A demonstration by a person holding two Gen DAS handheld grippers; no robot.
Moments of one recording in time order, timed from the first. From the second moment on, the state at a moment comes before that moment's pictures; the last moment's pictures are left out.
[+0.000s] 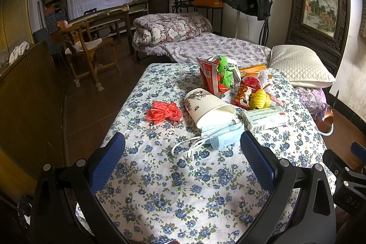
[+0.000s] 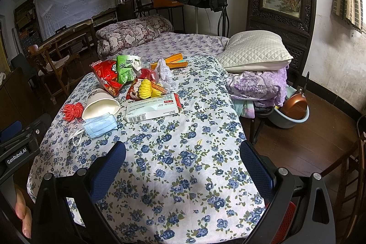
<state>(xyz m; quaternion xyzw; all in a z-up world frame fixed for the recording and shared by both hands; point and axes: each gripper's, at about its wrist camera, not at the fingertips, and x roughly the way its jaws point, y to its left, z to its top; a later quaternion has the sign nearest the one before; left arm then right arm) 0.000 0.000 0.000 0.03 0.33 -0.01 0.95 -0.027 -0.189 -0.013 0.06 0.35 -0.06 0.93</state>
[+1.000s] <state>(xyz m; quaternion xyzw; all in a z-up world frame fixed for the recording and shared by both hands) 0.001 -0.006 0.002 0.03 0.32 -0.01 0.95 -0.027 -0.189 -0.013 0.06 0.35 -0.06 0.93</state>
